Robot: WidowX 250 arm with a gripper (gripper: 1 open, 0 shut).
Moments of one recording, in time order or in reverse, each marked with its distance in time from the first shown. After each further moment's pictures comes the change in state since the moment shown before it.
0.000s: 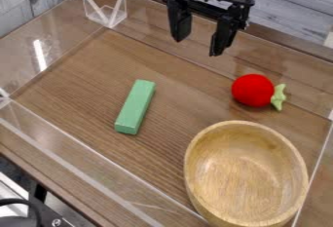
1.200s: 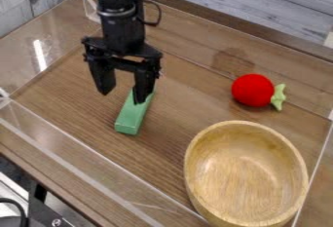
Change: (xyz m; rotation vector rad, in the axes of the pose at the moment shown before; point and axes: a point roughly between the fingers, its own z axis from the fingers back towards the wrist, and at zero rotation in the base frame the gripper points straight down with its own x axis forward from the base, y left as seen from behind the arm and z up) arm -0.059 0.063 -0.068 -0.074 0.048 0.183
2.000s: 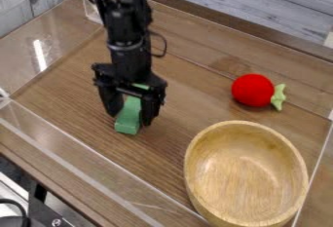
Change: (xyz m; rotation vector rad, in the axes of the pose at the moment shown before) arm 0.006 -0.009 -0.040 0.014 -0.022 -0.078
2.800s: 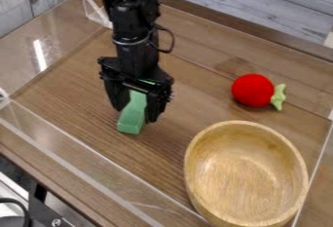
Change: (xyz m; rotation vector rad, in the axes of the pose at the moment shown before) arm -0.003 0.004 0.016 0.001 -0.041 0.006
